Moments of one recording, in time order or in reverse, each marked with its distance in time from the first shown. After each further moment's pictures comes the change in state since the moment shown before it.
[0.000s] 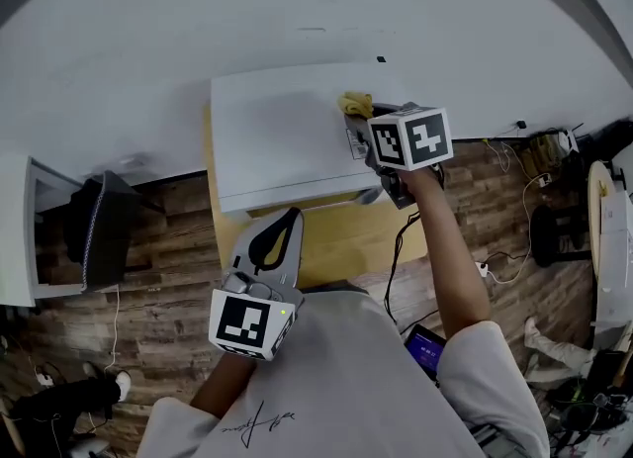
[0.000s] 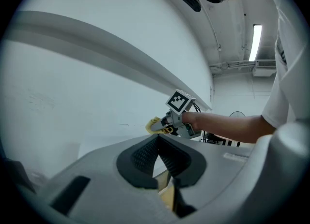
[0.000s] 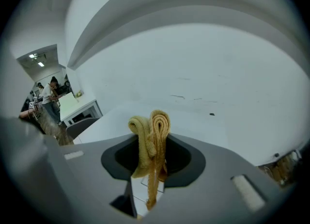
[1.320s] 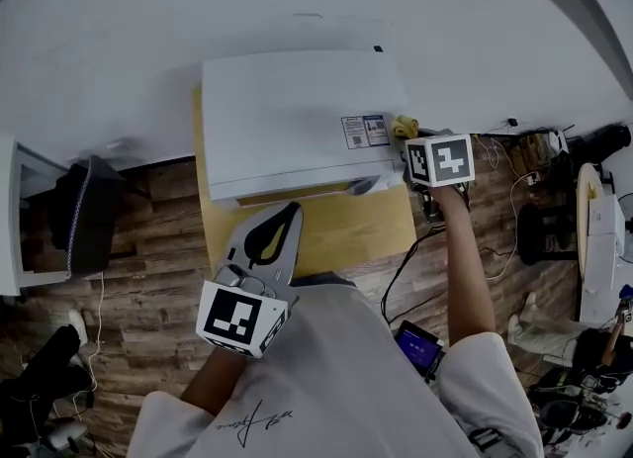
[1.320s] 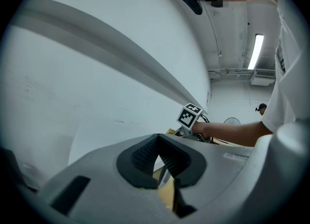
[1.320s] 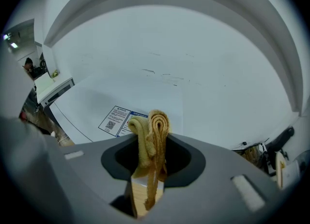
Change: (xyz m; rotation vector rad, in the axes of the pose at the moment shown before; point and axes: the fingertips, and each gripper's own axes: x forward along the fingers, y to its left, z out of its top) left arm 0.002 -0.010 -0.004 -0.068 -0.001 -0.067; right arm -0.044 -0.093 -0.093 -0.003 0.210 -0.288
